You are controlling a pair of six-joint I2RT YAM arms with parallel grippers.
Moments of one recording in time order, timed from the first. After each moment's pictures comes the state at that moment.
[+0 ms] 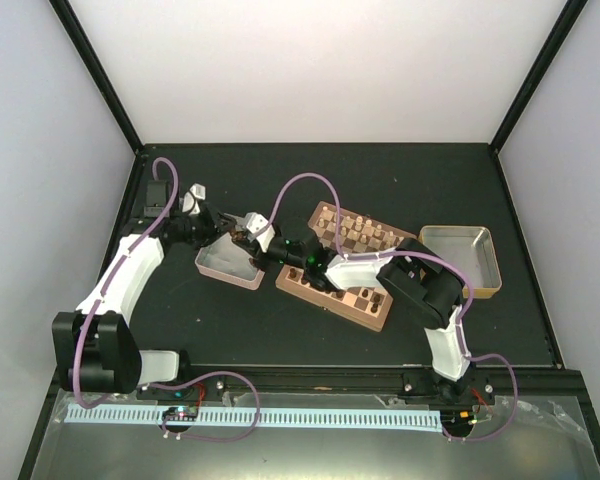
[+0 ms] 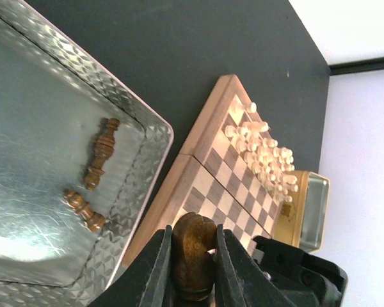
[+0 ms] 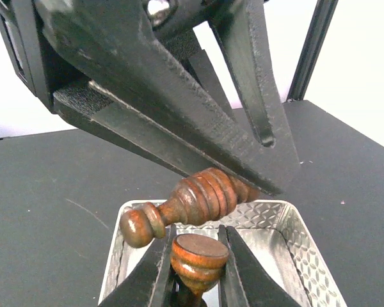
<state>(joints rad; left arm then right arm) -0.02 1.30 0.96 -0.52 0.65 -0.67 0.94 2.02 1.13 0.72 -0.24 -0.12</state>
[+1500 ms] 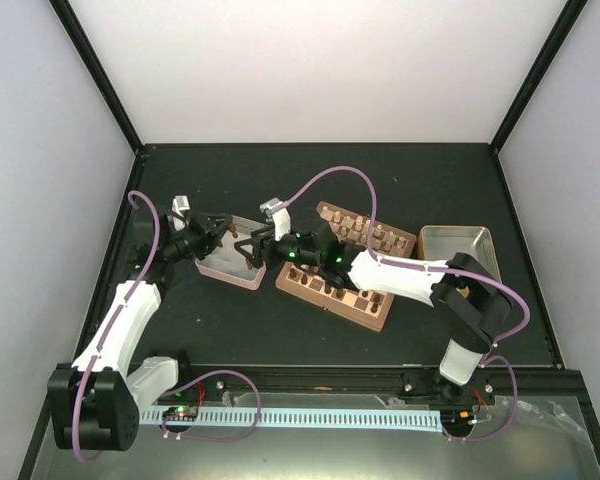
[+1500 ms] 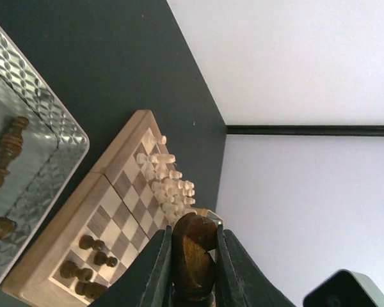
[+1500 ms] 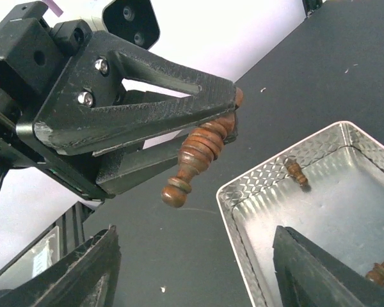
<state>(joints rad) 0.00 1.01 0.66 -0.09 0.66 -1.14 0.95 1.73 1.10 0.35 -0.26 0.48</state>
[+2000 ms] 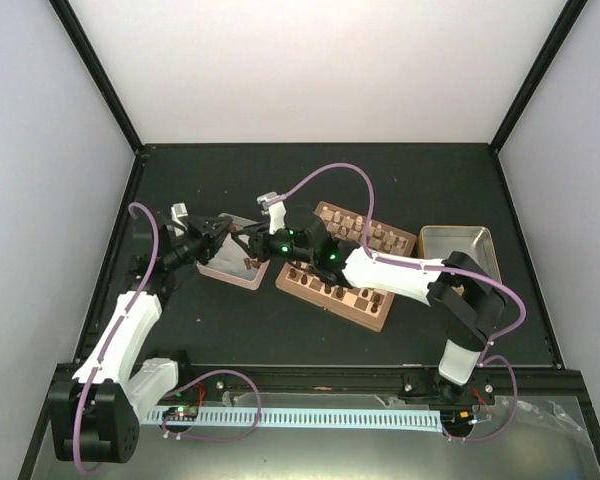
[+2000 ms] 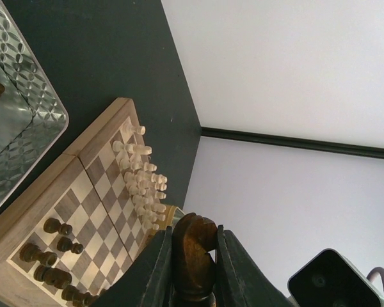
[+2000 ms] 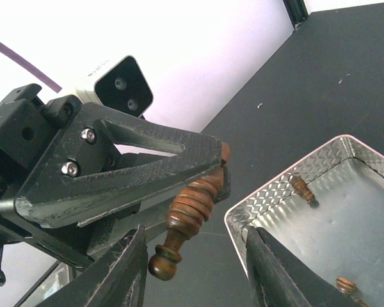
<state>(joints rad) -0.01 0.94 0.57 0.02 0.68 -1.37 0.97 1.76 1.17 0.34 -0.19 0.58</state>
